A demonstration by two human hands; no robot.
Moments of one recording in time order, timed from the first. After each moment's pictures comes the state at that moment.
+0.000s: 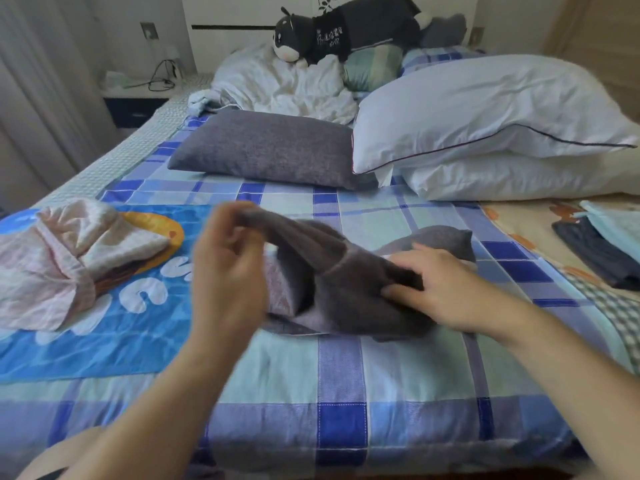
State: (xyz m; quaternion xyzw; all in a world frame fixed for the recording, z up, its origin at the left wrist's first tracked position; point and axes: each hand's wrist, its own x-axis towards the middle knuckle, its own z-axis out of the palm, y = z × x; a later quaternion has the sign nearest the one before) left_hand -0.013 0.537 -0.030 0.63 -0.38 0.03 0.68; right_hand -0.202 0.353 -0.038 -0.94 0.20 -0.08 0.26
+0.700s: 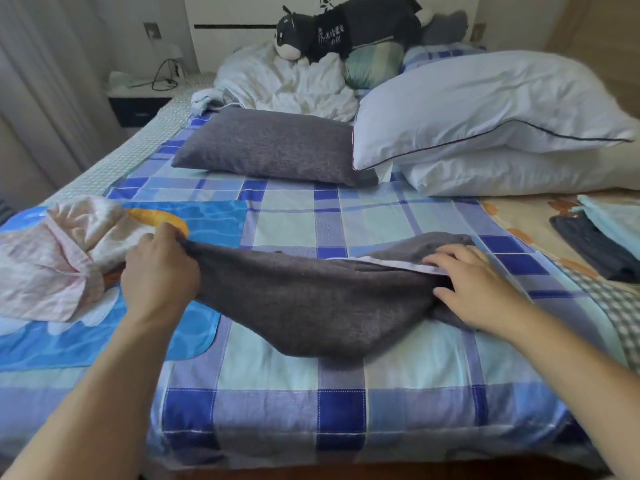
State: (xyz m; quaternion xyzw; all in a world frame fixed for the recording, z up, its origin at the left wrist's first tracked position) left_hand 0.084 0.569 -0.063 0.94 -0.20 0.06 0.28; right_hand -0.244 0.312 -0.086 -0.92 0.38 -0.04 0.07
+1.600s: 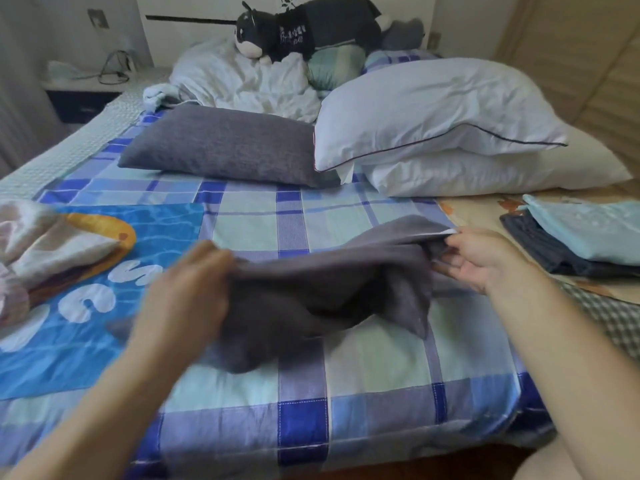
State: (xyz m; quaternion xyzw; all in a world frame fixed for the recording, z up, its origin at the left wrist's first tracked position) left_hand 0.011 0.545 -0.071 0.79 -0.53 0.15 0.27; right_hand -0.253 0.262 -0.050 -0.45 0.53 -0.30 0.65
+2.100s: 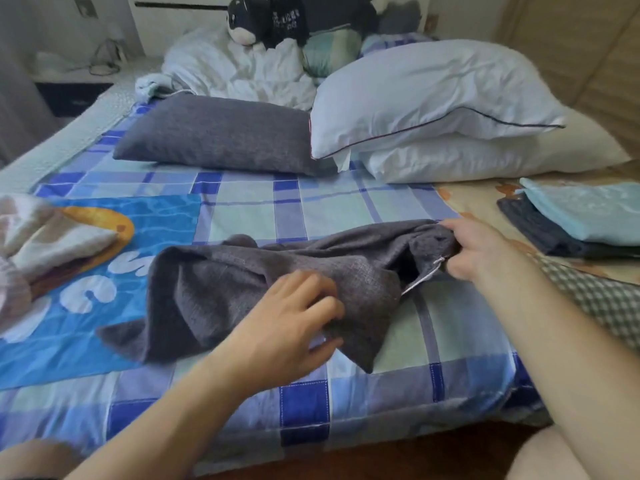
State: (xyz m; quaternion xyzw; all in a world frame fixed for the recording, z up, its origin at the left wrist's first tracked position) left_hand -0.060 0.519 -0.098 0.58 -0.78 0.09 0.23; right_hand -0.245 0.262 -0.064 -0.35 0.54 -0.29 0.71
